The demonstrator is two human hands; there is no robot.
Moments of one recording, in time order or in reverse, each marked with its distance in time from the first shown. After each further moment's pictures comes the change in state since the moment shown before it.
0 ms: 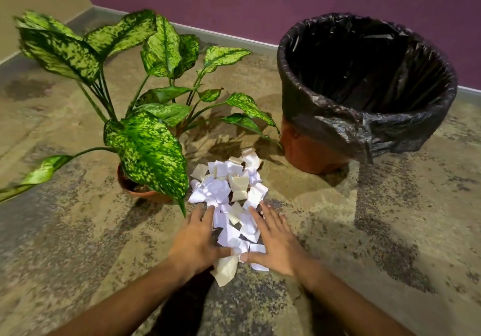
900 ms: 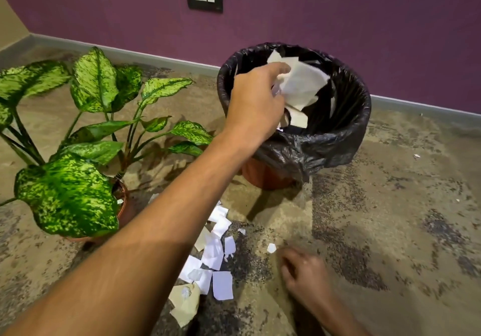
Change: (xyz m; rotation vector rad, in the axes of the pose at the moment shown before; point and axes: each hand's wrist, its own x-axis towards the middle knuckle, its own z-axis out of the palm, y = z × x) left_hand 0.080 0.254 -0.201 -0.589 0.629 0.479; right_hand -0.101 0.046 -0.053 0.125 0.386 0.358
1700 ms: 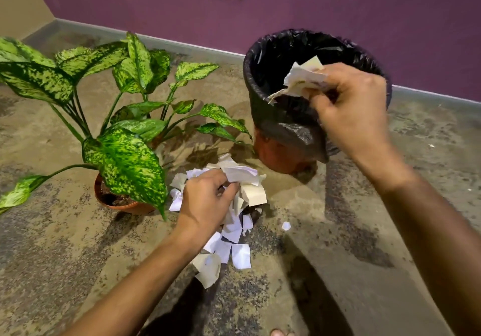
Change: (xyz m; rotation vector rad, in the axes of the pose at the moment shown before) left_hand -0.162 -0.097 -0.063 0.205 -0.063 -0.118; right_hand 0.101 -0.126 -0.208 0.130 0.657 -0.371
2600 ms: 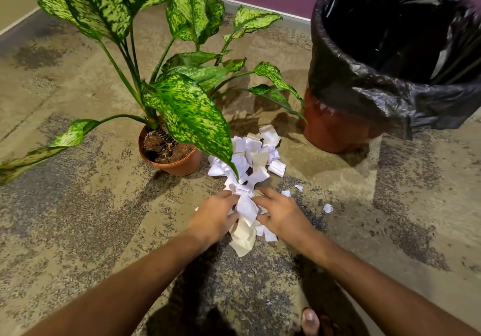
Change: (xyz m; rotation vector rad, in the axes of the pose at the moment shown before) left_hand -0.075 -0.135 0.027 0.275 -0.579 -0.157; right_hand -0.216 -0.008 0.200 0.056 -0.952 0.020
